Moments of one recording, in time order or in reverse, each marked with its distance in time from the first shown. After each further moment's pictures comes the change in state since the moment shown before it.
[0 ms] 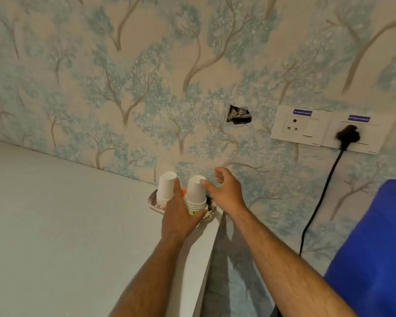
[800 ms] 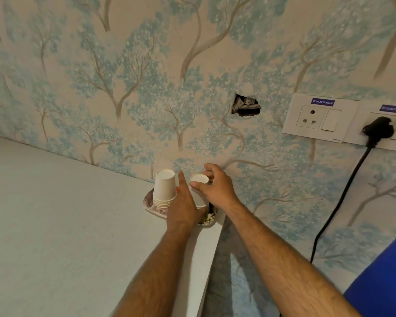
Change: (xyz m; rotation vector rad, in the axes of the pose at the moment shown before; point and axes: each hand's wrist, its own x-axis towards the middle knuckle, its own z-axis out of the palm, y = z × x) left_hand 0.047 -0.002 0.031 0.223 -0.046 -0.105; right_hand 0.043 0.018 0.031 0.019 -0.140 0.052
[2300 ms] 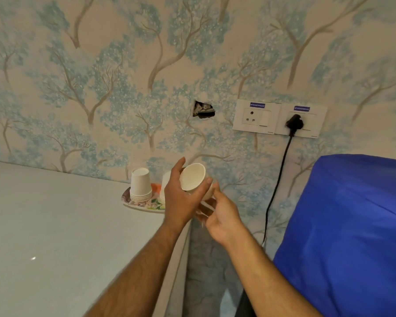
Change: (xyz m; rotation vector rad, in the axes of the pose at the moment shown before) left_hand -0.087 0.074 -0.039 -0.738 0.119 0.312; right_hand -0.146 -0.017 -0.051 1.122 0.175 0.457
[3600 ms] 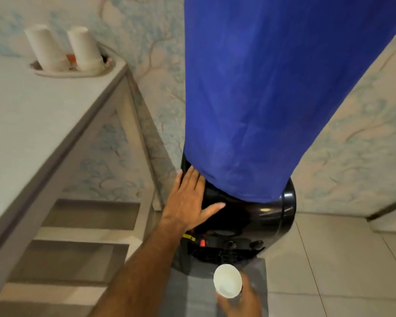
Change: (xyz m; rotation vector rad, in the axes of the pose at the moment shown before) left_hand -0.374 -0.070 0.102 0.935 -0.759 0.247; right_hand -0.326 0.276 -0.460 -1.117 0.551 0.080
